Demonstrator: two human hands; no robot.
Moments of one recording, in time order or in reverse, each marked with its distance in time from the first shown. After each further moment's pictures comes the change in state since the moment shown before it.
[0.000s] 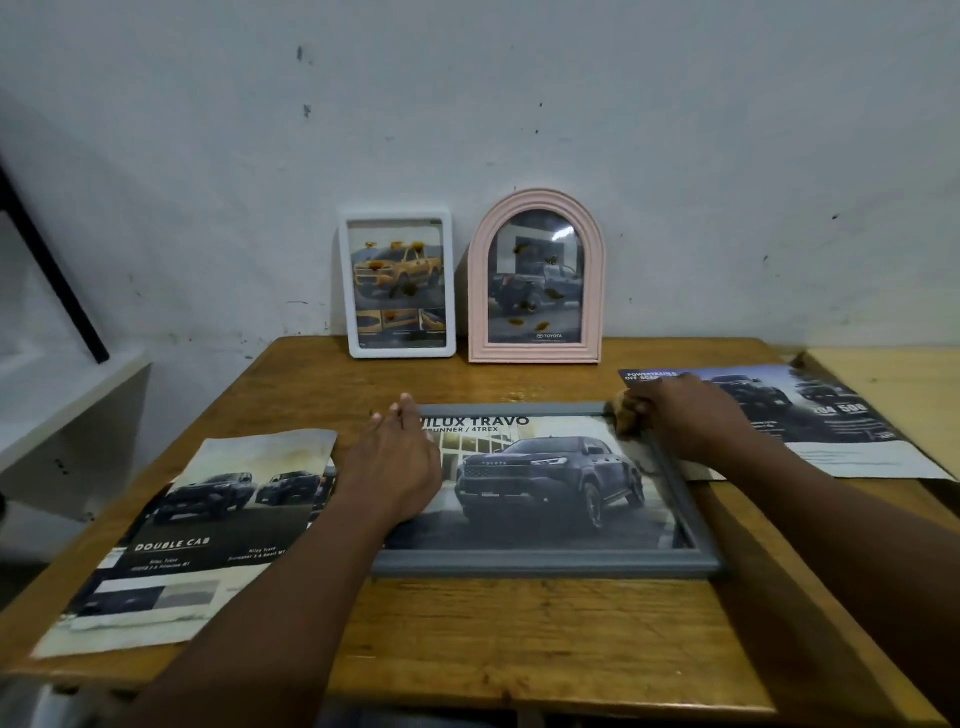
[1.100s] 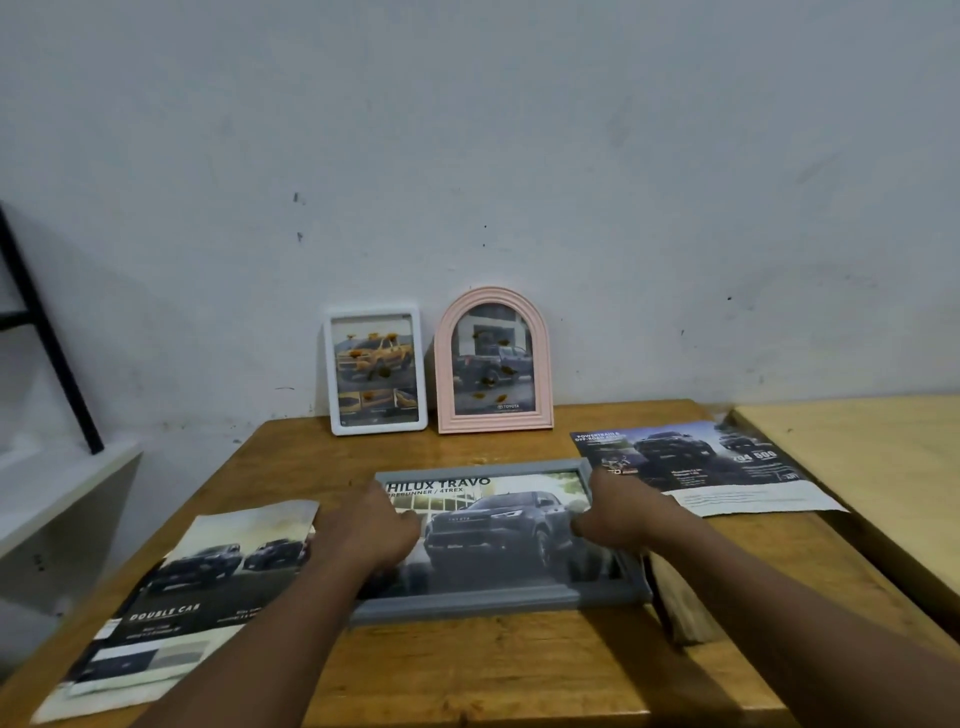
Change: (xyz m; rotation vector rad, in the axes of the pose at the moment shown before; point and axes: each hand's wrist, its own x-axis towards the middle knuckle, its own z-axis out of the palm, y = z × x) left_hand -0.034 0.021 -0.038 -0.223 0.022 -0.203; right_hand -0.071 -0.048 -0.046 0.278 -0.332 0.250
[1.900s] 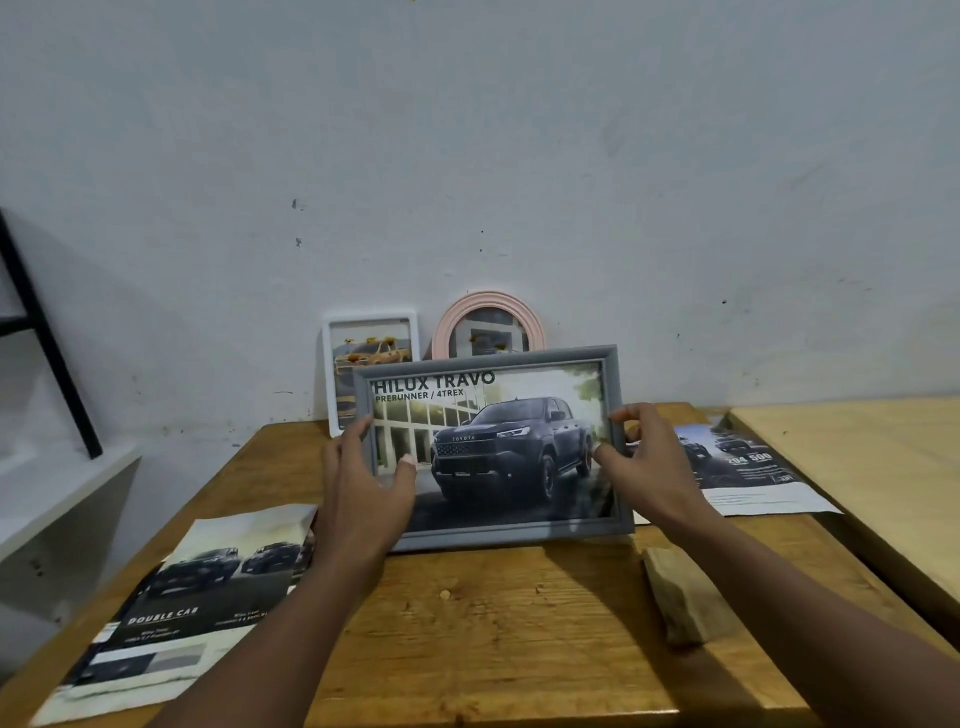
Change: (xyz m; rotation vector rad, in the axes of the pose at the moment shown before) left_hand -0.015 0.014 -0.008 -0.634 0.435 0.211; right_hand -0.004 0.020 -0.015 0.746 0.540 -0.214
